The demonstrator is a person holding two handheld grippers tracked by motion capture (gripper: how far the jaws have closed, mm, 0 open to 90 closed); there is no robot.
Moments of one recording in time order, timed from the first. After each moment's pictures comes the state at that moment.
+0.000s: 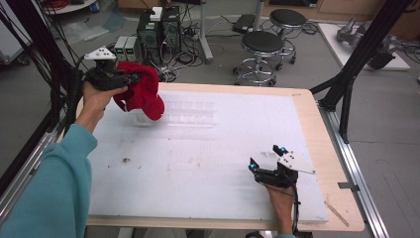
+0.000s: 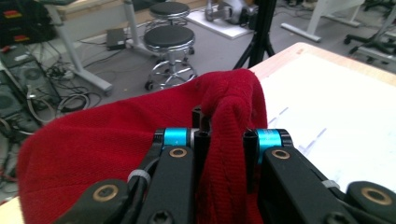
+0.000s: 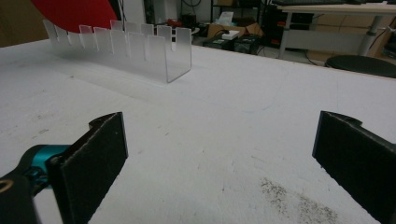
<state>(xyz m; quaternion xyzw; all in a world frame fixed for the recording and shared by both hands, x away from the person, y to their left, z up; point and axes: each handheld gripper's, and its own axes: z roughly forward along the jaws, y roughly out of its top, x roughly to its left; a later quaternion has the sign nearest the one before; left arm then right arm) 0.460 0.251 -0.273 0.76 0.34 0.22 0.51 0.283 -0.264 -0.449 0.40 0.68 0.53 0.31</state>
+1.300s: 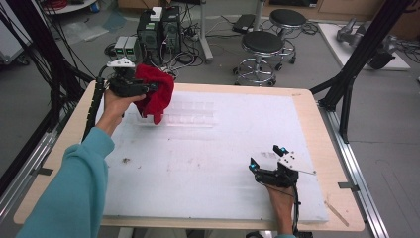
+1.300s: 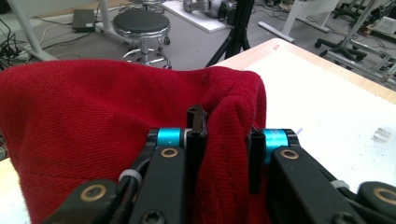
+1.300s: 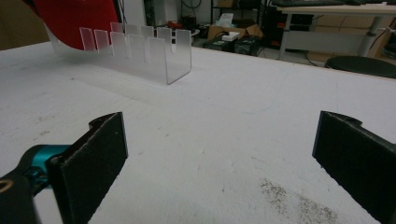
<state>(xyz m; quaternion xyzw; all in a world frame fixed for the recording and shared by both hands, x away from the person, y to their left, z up) 0.473 0.218 -0.305 0.76 0.35 0.16 0.52 0.282 -0.264 -0.450 0.40 0.68 0.54 0.31</state>
